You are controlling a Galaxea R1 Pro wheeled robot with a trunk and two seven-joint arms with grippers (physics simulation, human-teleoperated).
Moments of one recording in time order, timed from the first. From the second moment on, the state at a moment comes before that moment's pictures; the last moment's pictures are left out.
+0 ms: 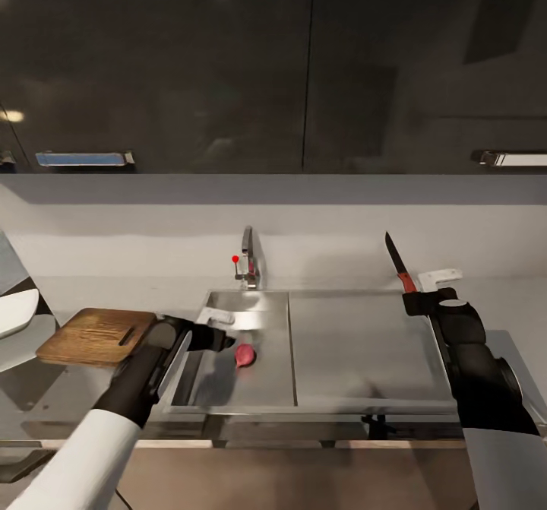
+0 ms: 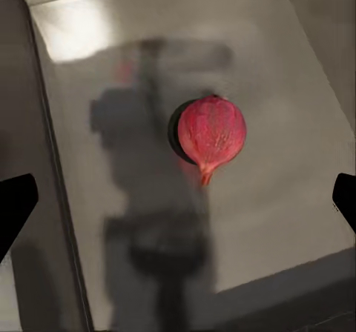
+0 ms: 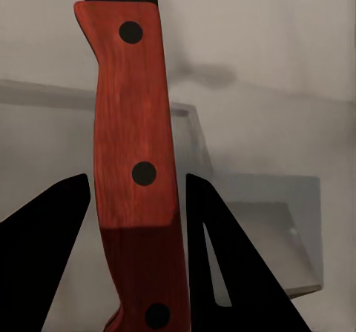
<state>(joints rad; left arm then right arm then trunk) -0.70 0.02 -0.20 -1.11 0.00 0.95 -0.20 -0.64 -0.13 -0.10 -1.46 0.37 0.87 0.14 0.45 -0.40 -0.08</state>
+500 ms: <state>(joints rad) -0.70 -0.04 -0.22 -1.11 0.00 0.91 -0.18 -0.64 -0.13 -0.10 -1.46 0.37 0.87 0.14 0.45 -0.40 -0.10</state>
